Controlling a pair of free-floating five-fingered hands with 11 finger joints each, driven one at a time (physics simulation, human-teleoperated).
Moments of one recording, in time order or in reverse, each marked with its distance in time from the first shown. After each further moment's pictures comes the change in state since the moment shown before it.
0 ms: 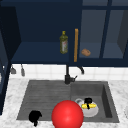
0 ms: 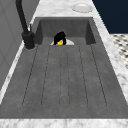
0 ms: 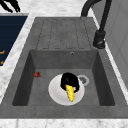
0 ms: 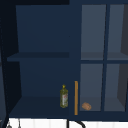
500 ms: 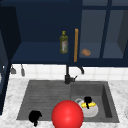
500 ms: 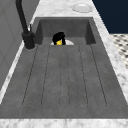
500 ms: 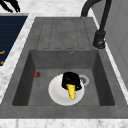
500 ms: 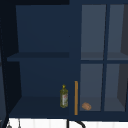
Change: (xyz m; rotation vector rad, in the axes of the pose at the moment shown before) left hand 0.000 0.000 0.000 0.000 0.000 0.000; right hand 0.004 0.001 -0.003 -0.172 0.009 0.010
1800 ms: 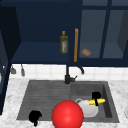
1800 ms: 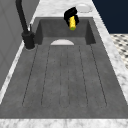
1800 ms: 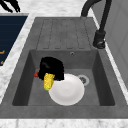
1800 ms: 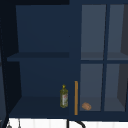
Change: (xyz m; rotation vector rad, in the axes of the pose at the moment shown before) left hand 0.000 0.000 0.000 0.000 0.000 0.000; right hand -0.060 -0.126 0.158 0.048 -0.041 -0.032
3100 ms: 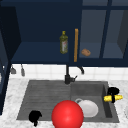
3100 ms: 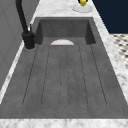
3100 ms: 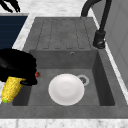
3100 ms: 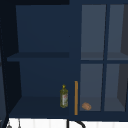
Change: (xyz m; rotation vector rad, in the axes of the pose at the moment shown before) left hand 0.000 0.000 0.000 0.000 0.000 0.000; right hand -0.111 -0.090 0.143 -0.001 -0.037 -0.061
